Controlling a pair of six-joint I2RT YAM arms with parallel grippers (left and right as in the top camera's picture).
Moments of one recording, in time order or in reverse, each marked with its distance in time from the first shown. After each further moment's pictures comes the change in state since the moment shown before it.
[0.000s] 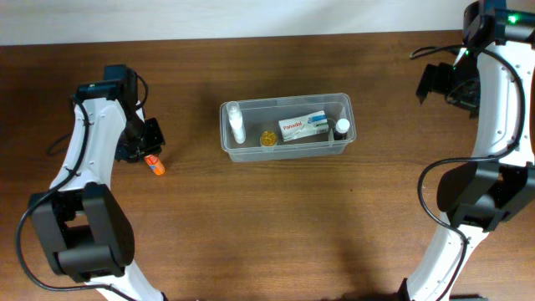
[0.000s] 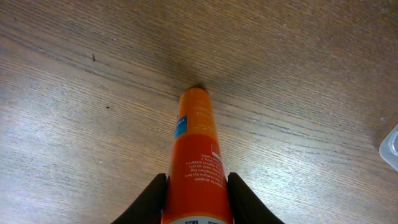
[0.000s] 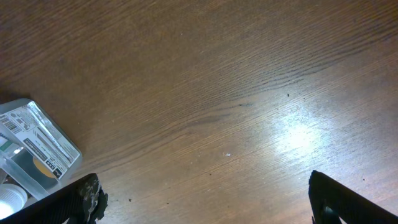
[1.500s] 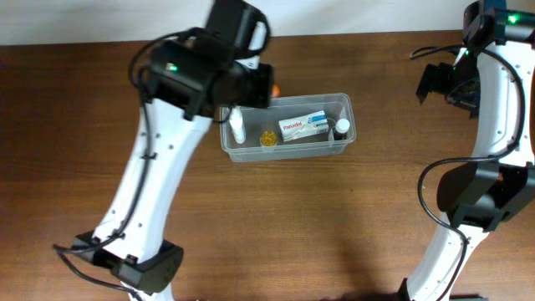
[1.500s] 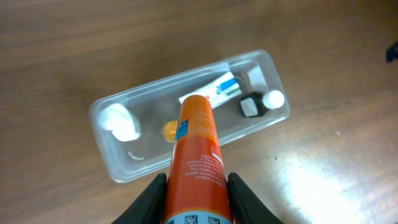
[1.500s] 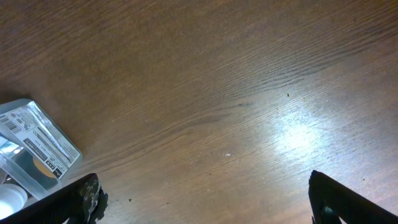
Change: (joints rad) left arm -0.612 -0.004 0.792 -0.207 0.057 0.004; right arm 0.000 0.000 0.000 0.000 0.000 -0.001
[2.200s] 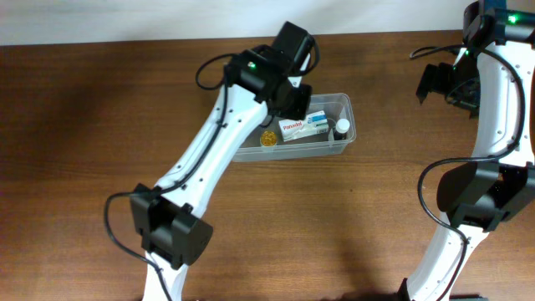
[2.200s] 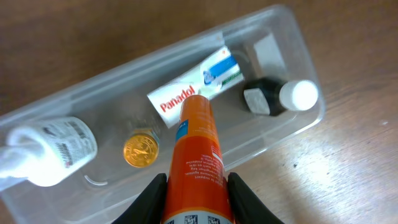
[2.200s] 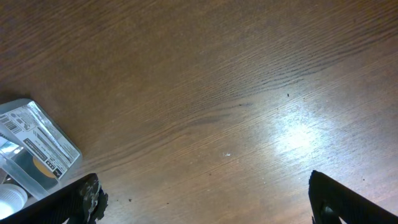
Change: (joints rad) left arm -0.084 0.213 -0.135 0.182 -0.004 0.000; right arm 0.000 0.000 0.000 0.000 0.000 0.000
